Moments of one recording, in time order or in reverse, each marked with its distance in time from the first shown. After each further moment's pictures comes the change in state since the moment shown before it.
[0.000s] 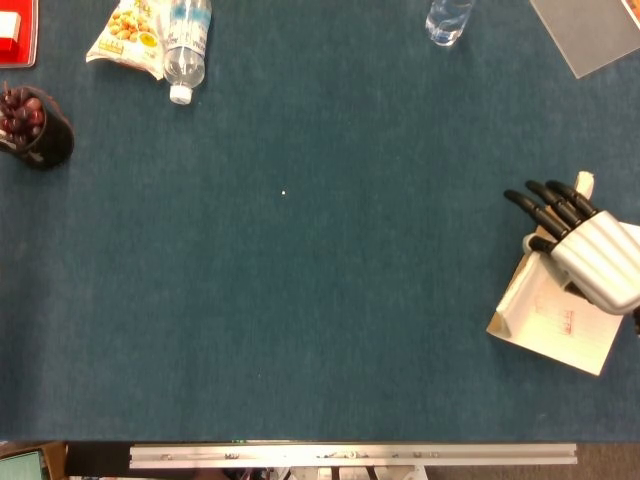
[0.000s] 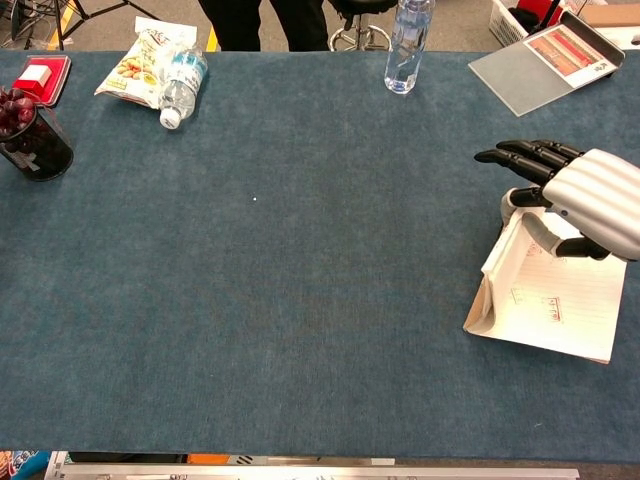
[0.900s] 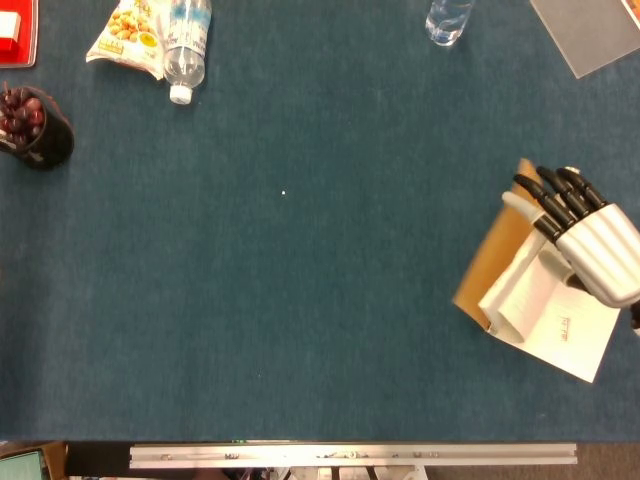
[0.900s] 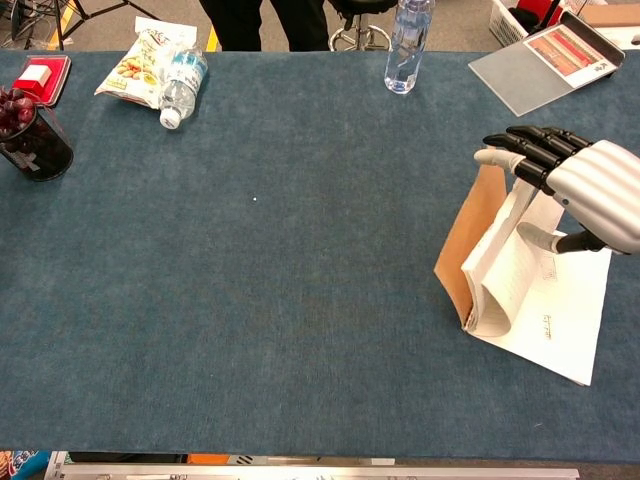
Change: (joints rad) left arm 0.000 0.005 -0.001 -0.009 0.003 0.003 0.000; right arm -0.037 -0.068 0.051 0.043 0.040 0.042 -0.044
